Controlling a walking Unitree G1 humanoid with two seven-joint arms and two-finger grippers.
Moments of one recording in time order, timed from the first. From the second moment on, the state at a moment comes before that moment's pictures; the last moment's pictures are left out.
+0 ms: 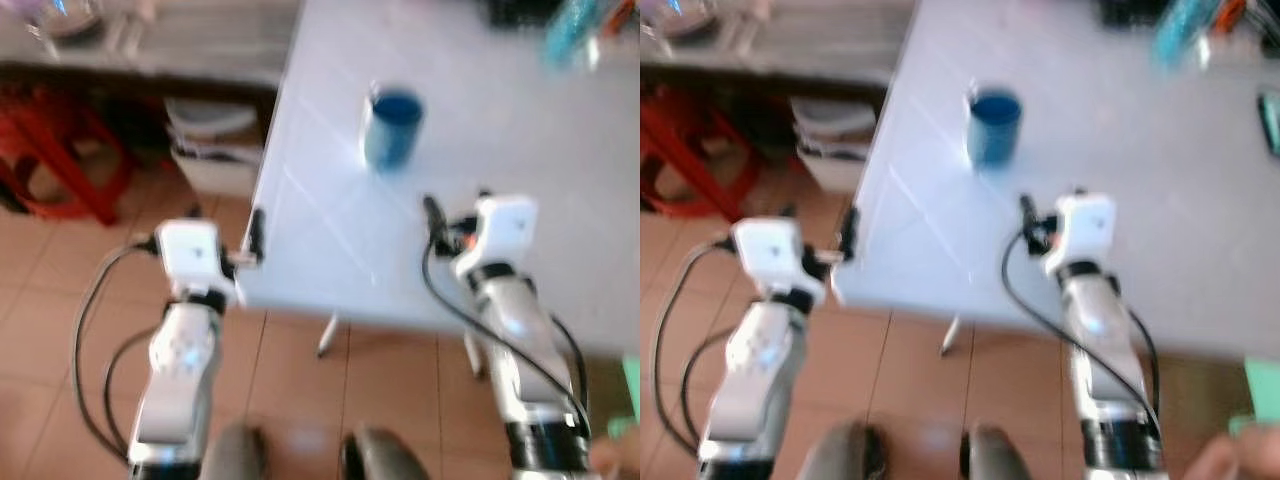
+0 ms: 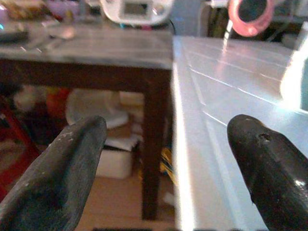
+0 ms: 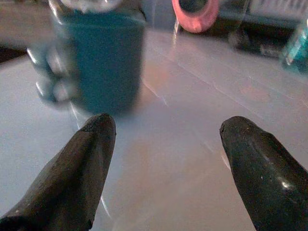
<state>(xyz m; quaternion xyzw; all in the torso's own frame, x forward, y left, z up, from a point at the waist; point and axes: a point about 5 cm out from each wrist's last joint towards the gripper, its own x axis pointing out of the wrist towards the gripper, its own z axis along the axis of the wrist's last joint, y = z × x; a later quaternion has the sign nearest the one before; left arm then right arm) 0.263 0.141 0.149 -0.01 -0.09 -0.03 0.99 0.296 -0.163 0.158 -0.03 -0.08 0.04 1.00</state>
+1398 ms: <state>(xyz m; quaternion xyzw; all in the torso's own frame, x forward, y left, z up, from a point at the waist) 0.252 0.148 0.139 0.00 -0.07 -0.02 1.00 0.365 -0.104 0.180 -0.05 -0.09 0.10 0.99</state>
